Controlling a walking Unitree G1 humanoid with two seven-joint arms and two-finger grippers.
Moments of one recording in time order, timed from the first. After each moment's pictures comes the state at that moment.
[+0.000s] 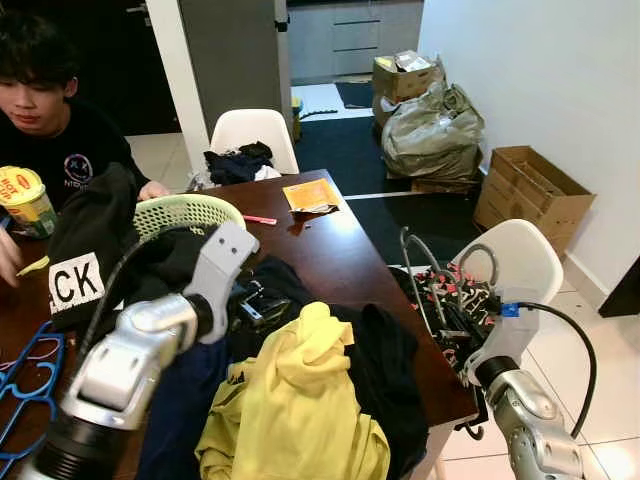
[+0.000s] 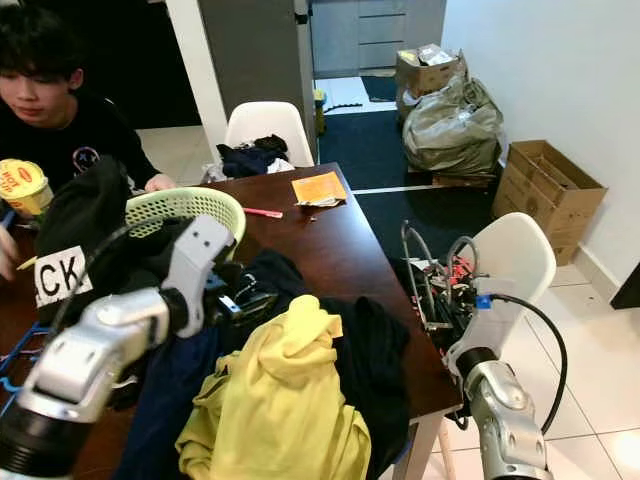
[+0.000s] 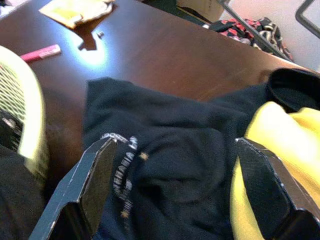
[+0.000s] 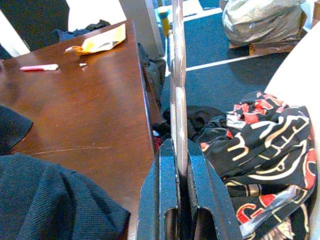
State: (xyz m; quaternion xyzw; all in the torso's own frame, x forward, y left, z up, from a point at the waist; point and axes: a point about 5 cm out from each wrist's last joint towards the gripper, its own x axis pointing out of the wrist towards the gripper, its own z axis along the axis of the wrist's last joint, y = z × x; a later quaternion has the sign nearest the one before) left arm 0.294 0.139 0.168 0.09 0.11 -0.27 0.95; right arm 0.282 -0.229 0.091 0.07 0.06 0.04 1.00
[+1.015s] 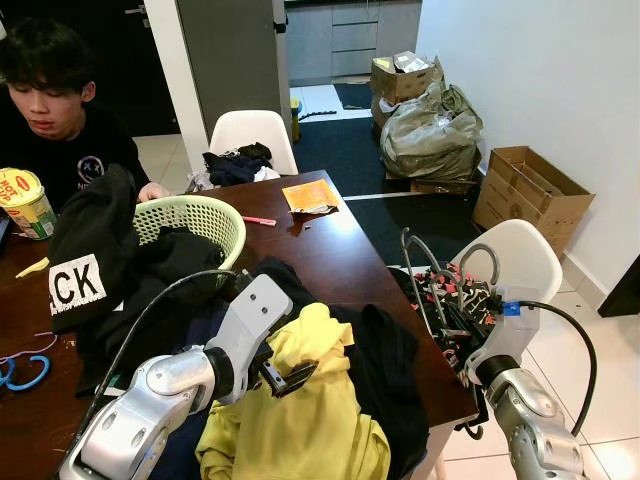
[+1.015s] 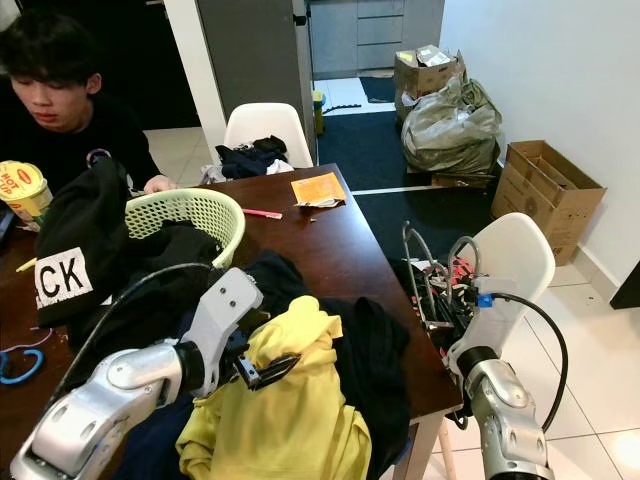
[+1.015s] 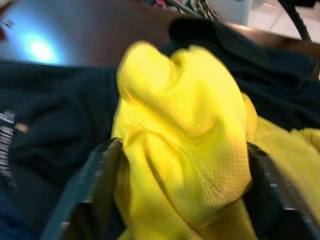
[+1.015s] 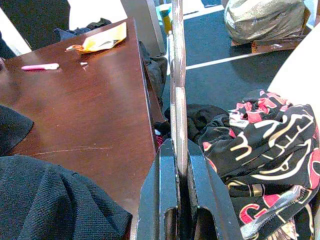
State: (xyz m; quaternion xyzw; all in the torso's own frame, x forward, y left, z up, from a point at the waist) left arm 0.248 0.114 0.140 0.13 0.13 -0.39 0.90; right arm 0.284 -0.229 0.089 0.07 0.06 0.04 0.99
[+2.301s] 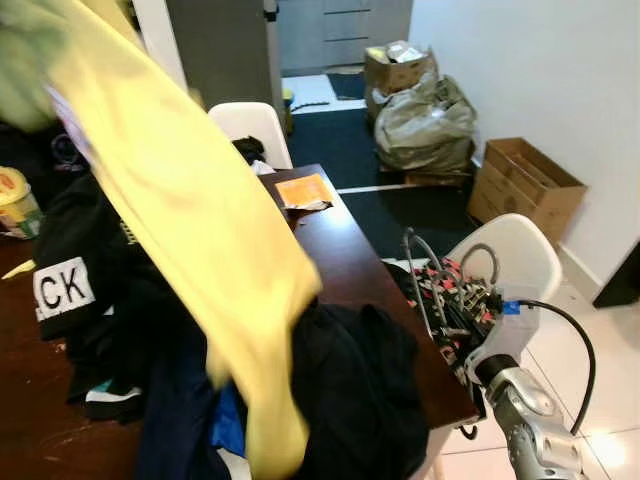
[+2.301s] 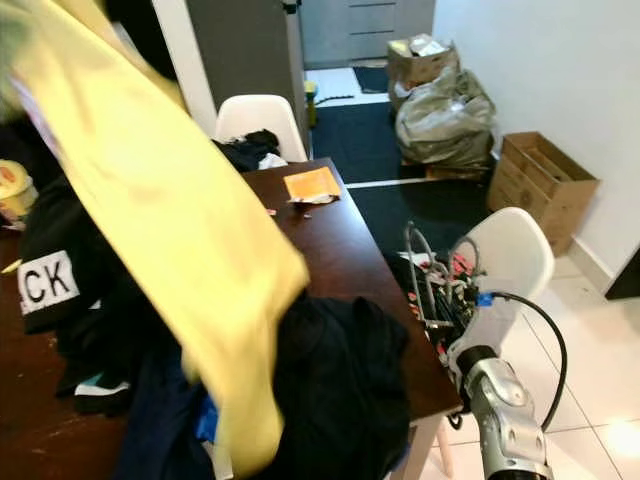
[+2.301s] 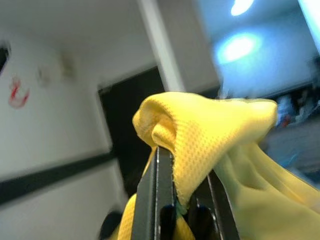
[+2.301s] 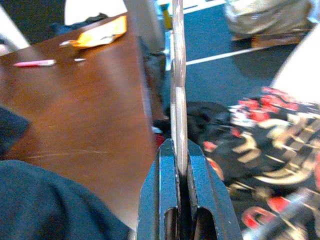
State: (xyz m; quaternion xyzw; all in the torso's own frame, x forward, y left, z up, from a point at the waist) left arm 0.291 0.331 0.441 0.17 -0.36 0.16 0.90; right arm 0.287 -0.228 0.089 0.08 0.06 0.04 0.99
